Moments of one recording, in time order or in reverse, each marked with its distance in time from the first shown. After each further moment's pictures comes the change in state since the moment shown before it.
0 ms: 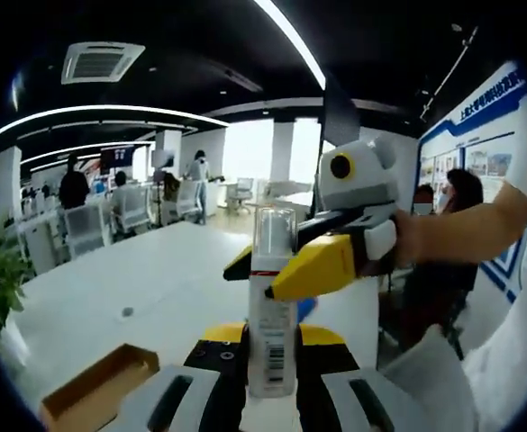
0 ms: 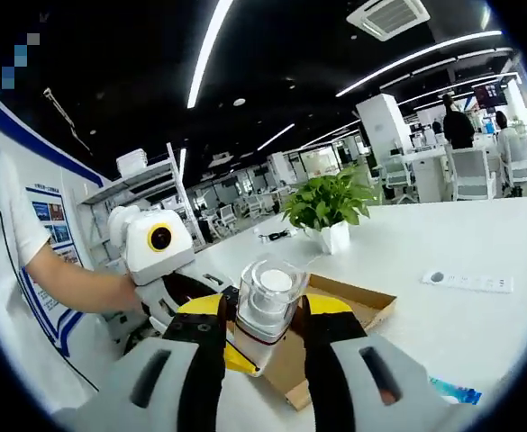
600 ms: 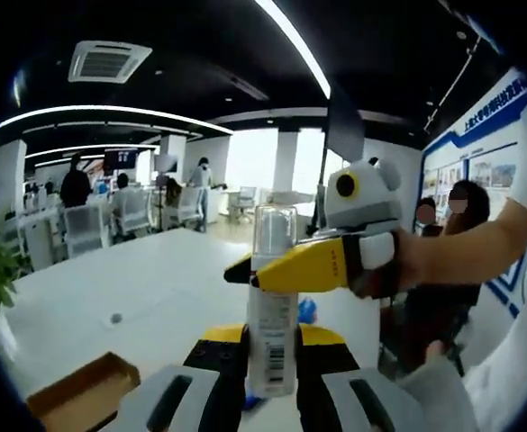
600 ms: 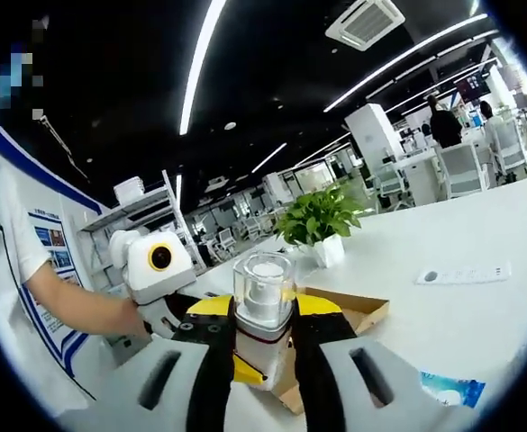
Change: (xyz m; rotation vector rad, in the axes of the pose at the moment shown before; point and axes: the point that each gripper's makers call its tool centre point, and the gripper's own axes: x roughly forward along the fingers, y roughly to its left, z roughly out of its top) left arm 0.034 -0.007 0.009 -0.036 -0.041 0.007; right arm -0.026 -0.021 0.007 0.043 -0.102 -0.017
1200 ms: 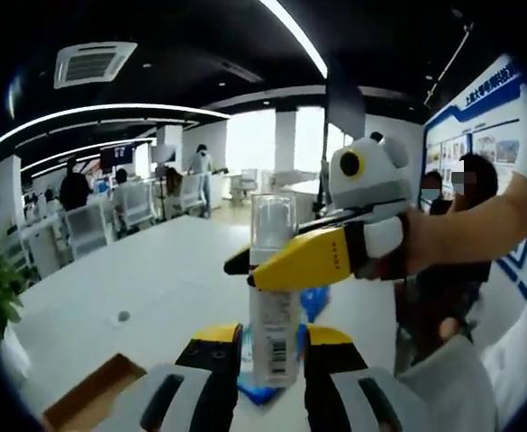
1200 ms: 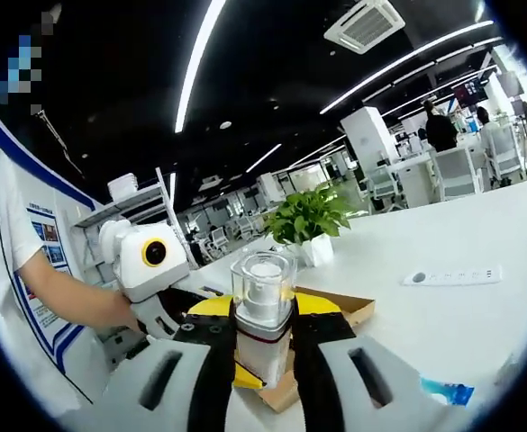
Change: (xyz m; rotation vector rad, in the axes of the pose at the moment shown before) left arm 0.017 0.013 -0.018 0.077 0.110 0.040; right arm -0.001 -0.025 -0.008 -0.021 0.014 -0.033
